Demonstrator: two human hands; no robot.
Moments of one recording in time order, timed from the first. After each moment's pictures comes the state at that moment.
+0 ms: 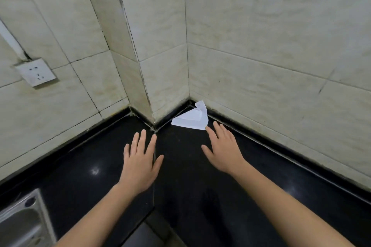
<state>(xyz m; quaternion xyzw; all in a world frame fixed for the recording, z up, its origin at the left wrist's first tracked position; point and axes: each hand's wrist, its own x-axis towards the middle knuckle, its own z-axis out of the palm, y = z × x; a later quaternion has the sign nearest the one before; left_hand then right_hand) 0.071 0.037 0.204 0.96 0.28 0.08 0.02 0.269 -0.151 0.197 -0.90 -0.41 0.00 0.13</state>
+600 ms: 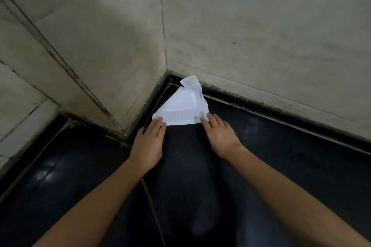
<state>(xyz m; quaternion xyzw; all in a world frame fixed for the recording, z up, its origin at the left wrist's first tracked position) 0.333 0.262 0.022 1.00 0.02 -0.09 0.04 0.430 0.035 0.042 -0.93 -0.31 0.16 -0.08</state>
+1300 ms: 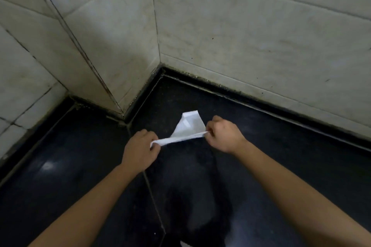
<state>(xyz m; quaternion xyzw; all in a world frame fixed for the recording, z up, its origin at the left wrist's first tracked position) 0.242 0.222 0.049 0.96 0.09 0.02 0.25 0.372 -0.033 0.085 -0.94 -0.29 0.15 0.09</state>
